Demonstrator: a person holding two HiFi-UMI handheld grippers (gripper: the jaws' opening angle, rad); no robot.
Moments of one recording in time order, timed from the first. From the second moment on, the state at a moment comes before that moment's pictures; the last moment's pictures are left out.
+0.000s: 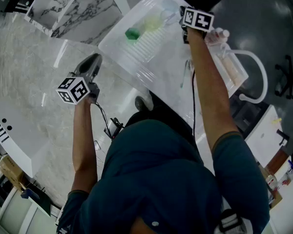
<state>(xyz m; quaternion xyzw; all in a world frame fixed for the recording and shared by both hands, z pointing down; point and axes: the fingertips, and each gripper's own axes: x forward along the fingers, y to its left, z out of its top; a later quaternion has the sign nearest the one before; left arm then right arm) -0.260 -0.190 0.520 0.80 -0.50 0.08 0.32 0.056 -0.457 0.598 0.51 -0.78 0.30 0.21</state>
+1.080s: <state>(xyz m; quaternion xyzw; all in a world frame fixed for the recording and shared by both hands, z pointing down) -0.265 -0.175 0.504 0.80 -0.51 0.07 0.30 0.043 -0.441 0.541 0.50 -0.81 0.26 0.17</state>
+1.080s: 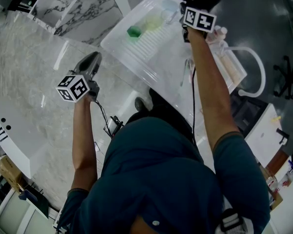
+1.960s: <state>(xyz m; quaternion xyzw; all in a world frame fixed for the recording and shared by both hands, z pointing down) -0.276 -0.152 0.481 0.81 -0.51 0.05 0.28 0.048 -0.410 0.458 0.50 -0.83 0.20 0.14</state>
